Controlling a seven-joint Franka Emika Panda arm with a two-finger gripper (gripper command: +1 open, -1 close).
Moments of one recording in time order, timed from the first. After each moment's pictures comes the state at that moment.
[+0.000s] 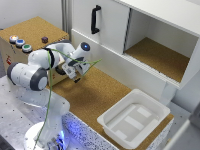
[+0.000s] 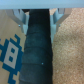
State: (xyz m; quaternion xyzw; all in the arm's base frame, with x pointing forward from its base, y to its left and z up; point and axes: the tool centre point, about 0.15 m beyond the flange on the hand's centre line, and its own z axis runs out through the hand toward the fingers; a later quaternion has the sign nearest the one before) arm 0.342 0.141 0.298 -0.97 0.00 -0.06 0.23
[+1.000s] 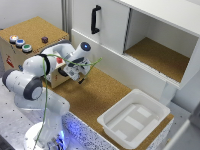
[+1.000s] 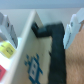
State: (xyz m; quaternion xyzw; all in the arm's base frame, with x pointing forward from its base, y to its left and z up) arm 0.327 0.135 0.399 -0.97 -0.06 -0.15 0.19
